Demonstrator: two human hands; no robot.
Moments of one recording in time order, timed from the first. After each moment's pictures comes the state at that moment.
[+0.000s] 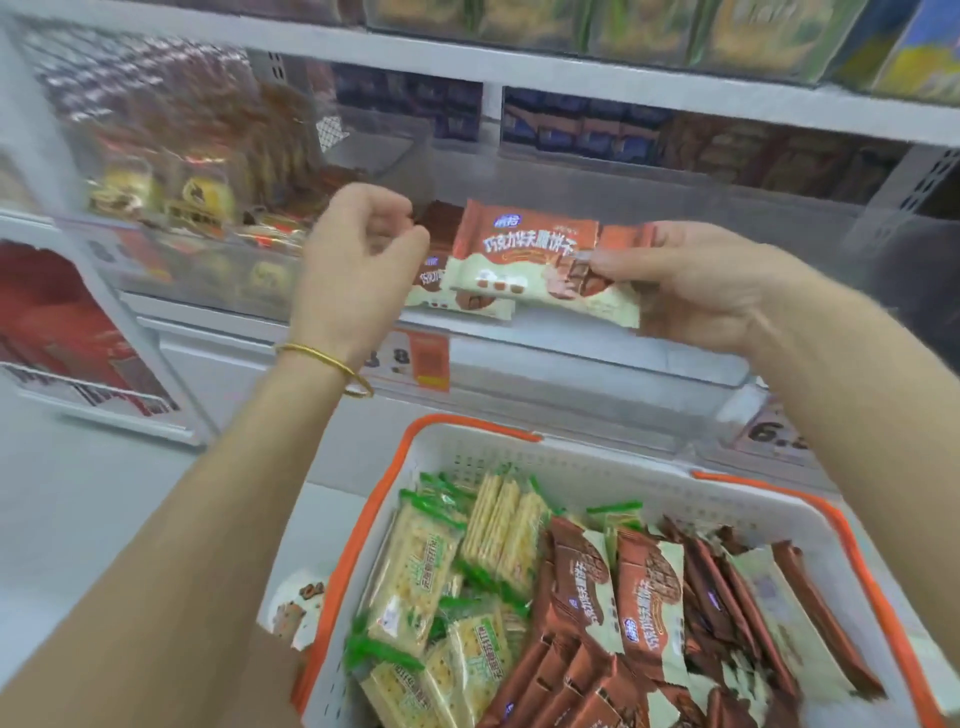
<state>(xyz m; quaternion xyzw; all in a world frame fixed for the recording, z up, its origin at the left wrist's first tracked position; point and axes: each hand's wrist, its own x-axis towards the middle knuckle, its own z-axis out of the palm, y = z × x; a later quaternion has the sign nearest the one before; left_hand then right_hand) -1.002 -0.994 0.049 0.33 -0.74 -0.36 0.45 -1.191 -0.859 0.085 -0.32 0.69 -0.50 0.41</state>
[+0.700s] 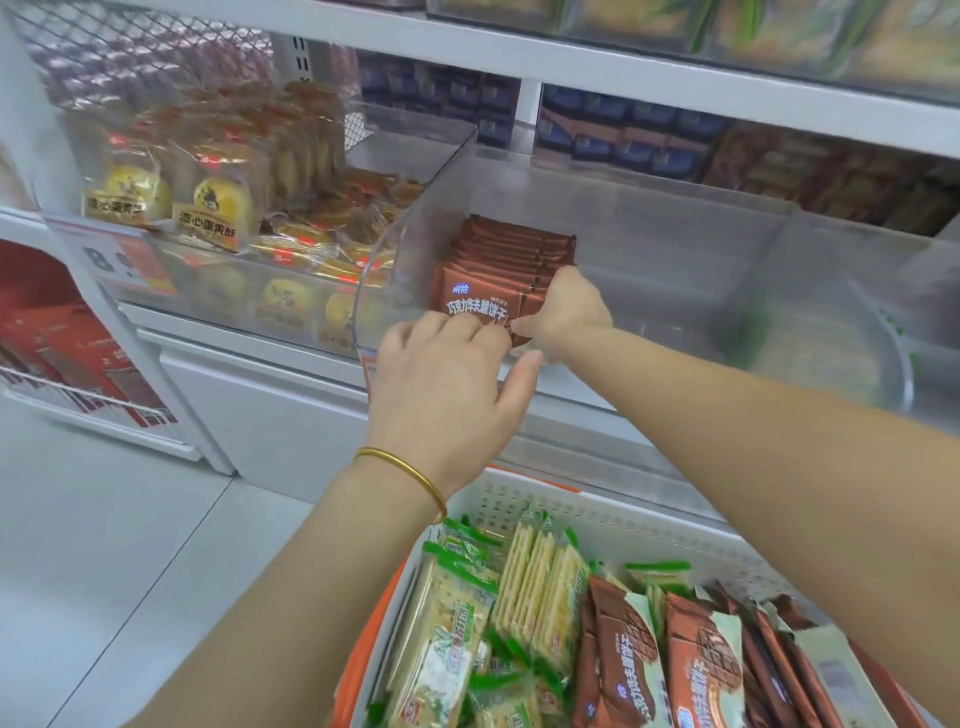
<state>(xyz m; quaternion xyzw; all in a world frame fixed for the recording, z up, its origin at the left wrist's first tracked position) -1.016 -0.995 -0.001 0.35 -0.90 -0.06 0.24 -1.183 -1.020 -0.007 -0.34 0.88 -0.29 0.16</state>
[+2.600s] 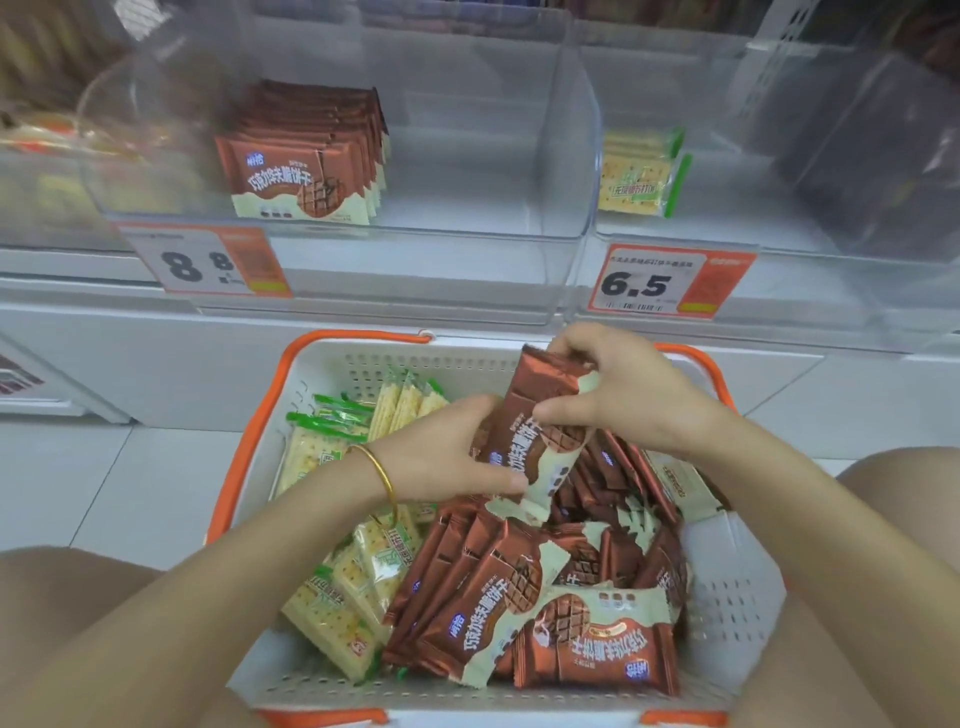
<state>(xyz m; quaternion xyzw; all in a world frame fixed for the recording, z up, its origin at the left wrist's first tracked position) -1.046 -0.850 -0.073 0.14 -0.86 -0.48 -0.12 -1.180 -0.720 -0.026 -0.44 0.82 -0.29 0.23</state>
